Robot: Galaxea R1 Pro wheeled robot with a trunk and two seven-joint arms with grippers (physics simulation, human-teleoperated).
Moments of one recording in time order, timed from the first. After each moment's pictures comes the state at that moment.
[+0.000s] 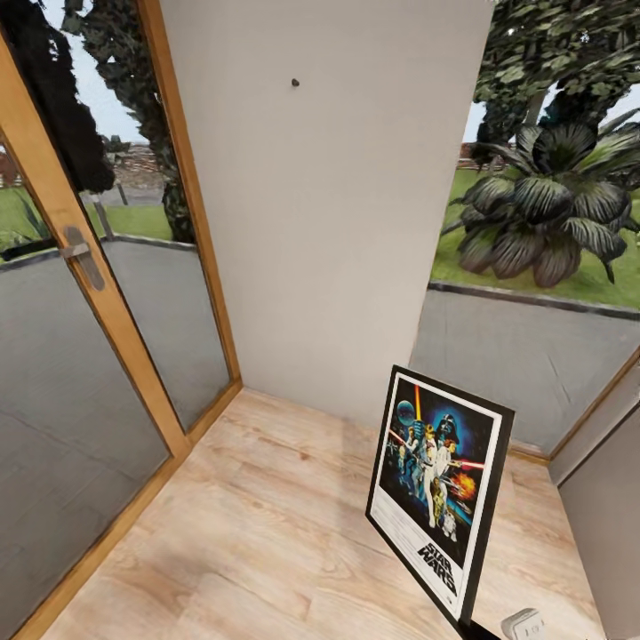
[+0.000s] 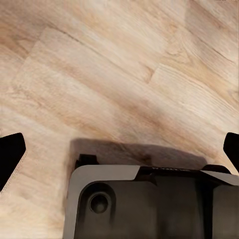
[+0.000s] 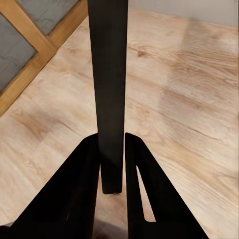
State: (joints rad) left arm 0.03 0.11 0.36 -0.85 0.00 0.23 -0.48; right arm 0.04 -0.11 -0.36 -0.96 0.01 -0.12 0.81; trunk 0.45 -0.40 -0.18
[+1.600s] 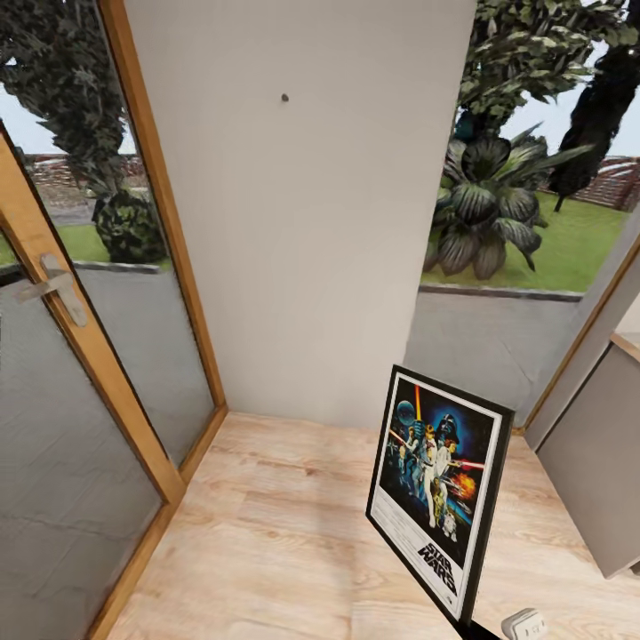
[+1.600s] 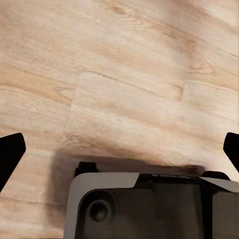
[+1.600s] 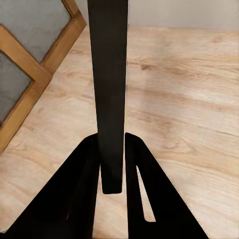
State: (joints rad) left arm 0.03 0.12 0.36 -0.85 0.00 0.23 -0.48; right arm 0.04 -0.11 -0.36 -0.96 0.01 -0.12 0.81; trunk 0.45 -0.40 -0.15
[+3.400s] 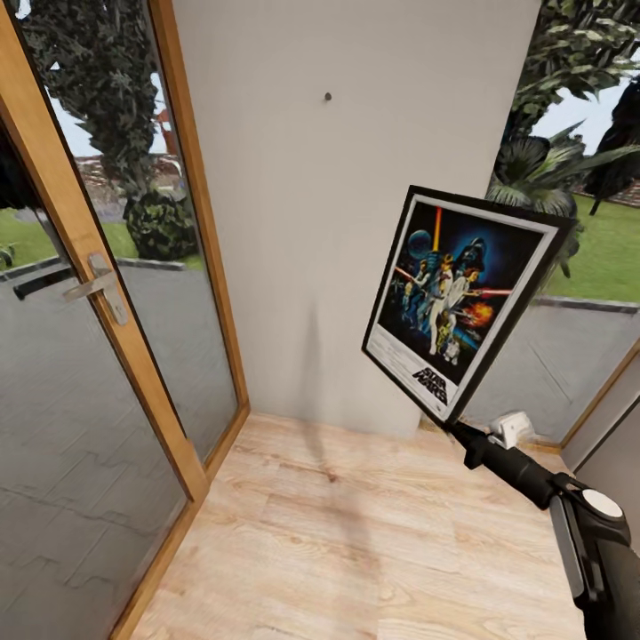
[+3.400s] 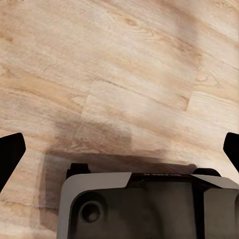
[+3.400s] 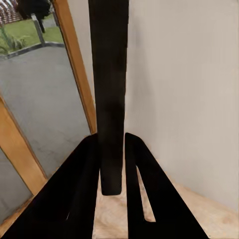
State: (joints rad) left arm 0.03 0.12 0.36 -0.85 0.00 0.22 -0.53; right arm -0.37 -0.11 -0.39 -1.38 0.00 0.23 0.89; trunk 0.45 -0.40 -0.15
